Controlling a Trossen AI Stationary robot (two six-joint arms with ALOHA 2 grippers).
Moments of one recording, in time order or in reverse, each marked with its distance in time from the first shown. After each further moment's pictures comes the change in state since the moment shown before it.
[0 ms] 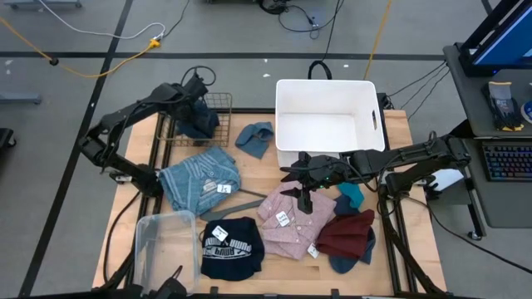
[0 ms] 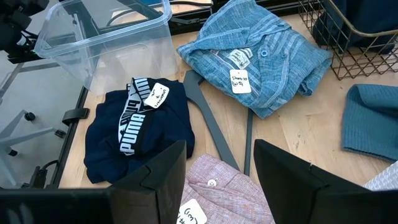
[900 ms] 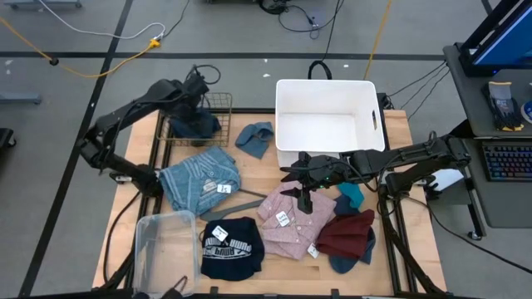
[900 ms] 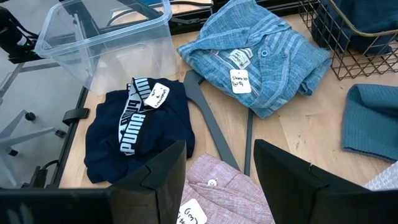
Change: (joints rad) left arm -0.083 -0.034 0.129 -0.160 0.168 0.045; right arm 0.000 0.000 0.000 0.000 -0.002 0.000
